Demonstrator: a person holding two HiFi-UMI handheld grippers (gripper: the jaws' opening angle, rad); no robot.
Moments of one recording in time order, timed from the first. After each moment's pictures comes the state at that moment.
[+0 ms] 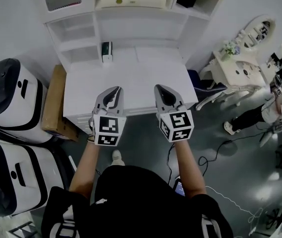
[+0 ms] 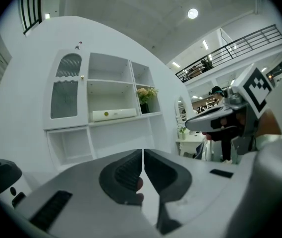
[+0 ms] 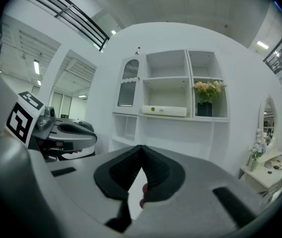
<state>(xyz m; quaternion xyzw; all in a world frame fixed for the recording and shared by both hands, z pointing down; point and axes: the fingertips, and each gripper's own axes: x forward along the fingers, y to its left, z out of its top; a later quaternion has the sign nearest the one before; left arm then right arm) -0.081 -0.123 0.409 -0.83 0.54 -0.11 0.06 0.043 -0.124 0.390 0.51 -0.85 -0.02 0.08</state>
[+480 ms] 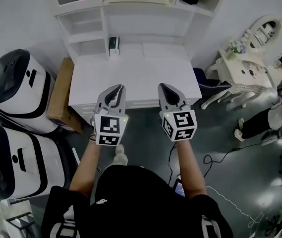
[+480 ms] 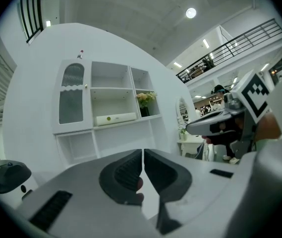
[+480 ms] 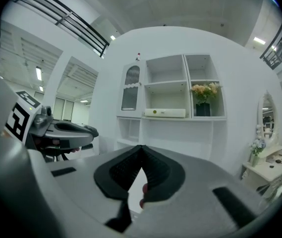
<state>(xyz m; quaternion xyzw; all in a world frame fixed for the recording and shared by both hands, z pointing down) -0.072 -0.059 0.398 -0.82 0.56 -0.10 0.07 0.058 -0.070 0.390 0.50 -0.86 -0.02 0.06</state>
